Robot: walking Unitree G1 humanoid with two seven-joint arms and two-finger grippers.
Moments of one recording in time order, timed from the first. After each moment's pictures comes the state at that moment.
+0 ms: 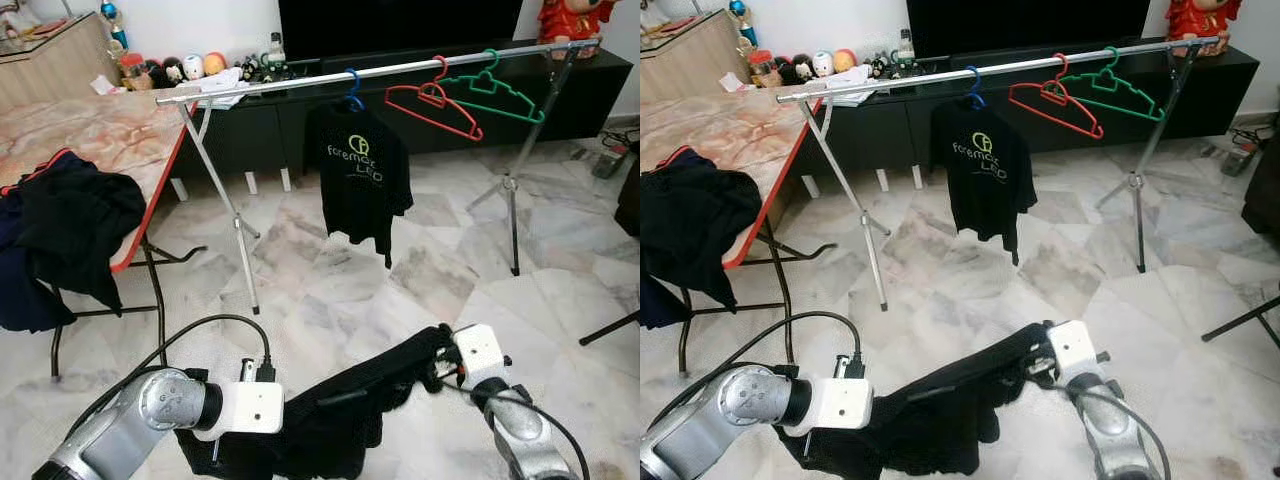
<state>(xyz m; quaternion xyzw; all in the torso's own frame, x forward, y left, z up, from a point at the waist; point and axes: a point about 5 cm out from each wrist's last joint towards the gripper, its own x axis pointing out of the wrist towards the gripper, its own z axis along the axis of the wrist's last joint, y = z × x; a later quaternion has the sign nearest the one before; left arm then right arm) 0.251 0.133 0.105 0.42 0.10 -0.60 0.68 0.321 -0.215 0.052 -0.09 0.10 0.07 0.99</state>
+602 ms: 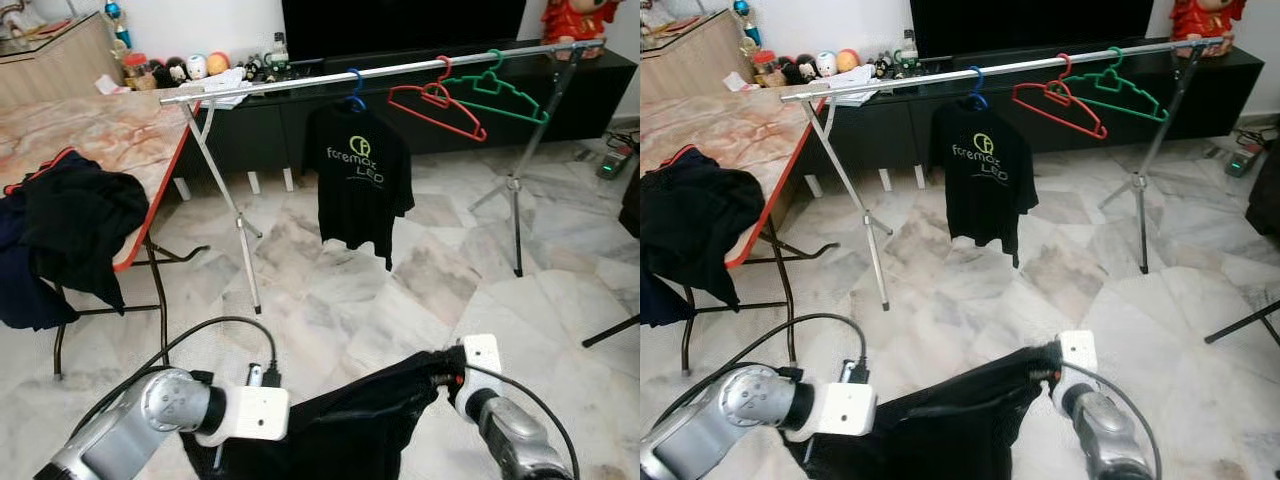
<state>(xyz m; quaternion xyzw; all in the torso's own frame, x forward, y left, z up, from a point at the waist) 0.247 0.136 0.101 0.40 0.13 -0.61 0.67 0.299 -0.203 0.017 -0.02 0.25 0.20 0.95</state>
